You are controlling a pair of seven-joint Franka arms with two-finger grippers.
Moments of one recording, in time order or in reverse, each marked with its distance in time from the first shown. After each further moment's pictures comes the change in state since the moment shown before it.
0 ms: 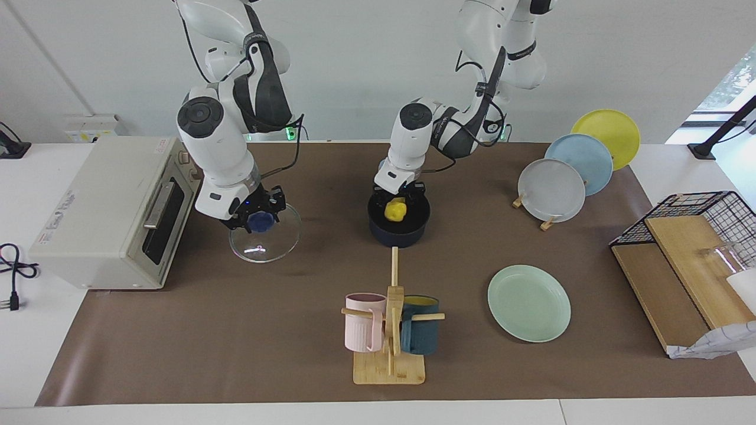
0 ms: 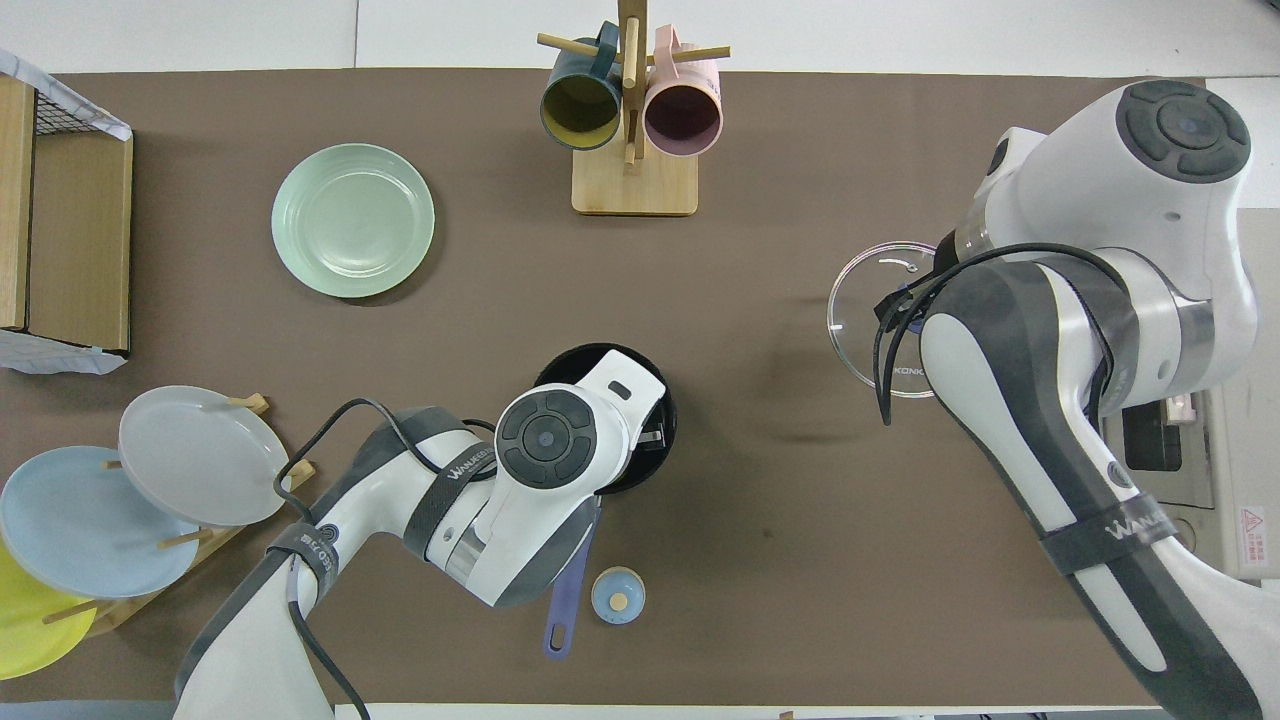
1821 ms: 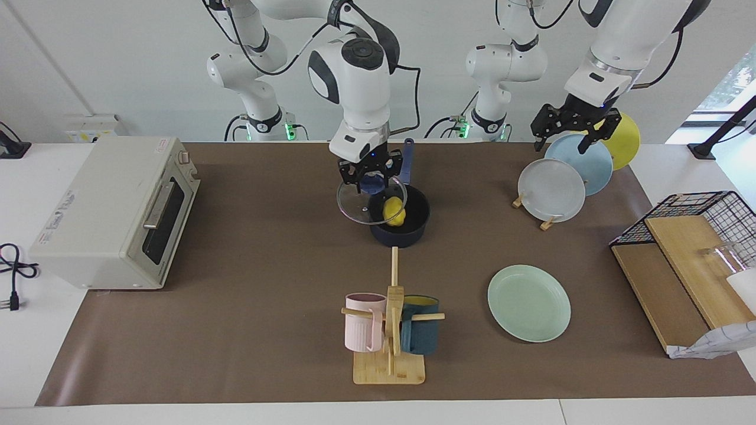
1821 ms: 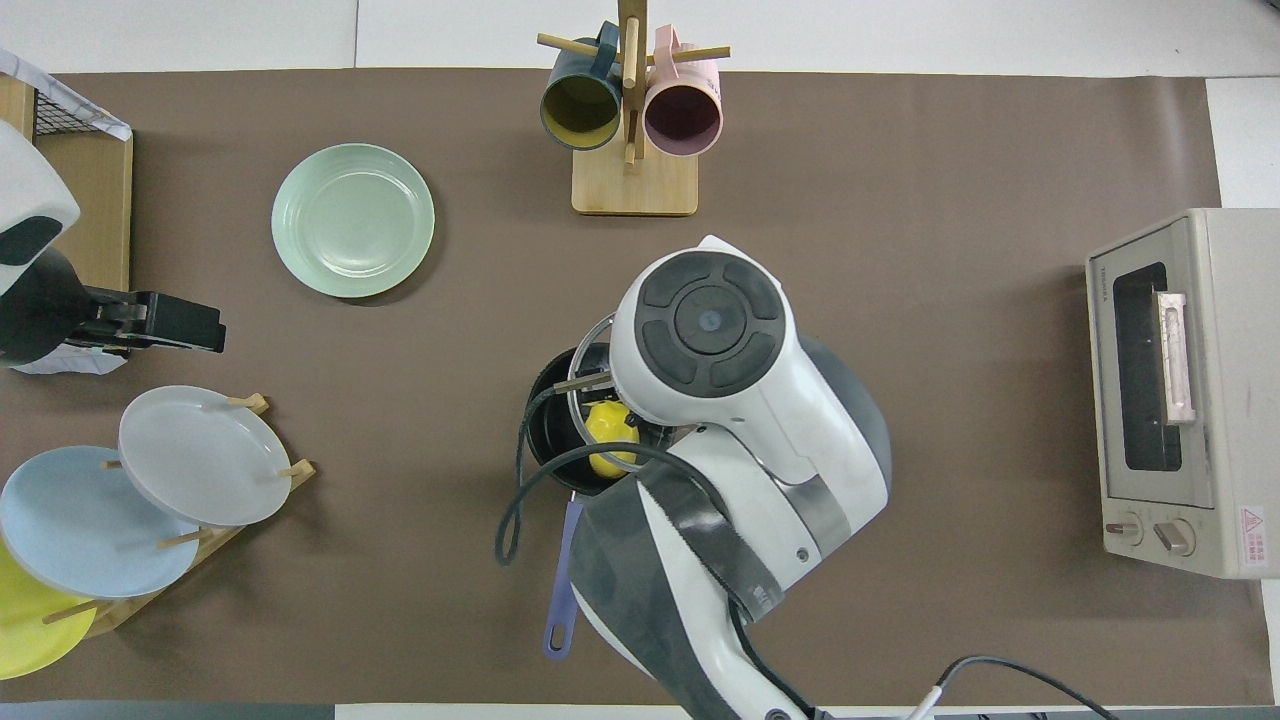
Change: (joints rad) left arm 0.558 -0.279 0.031 0.477 0.064 -0.806 0.714; right arm 0.458 0.043 0.006 0.111 0.000 0.055 0.726
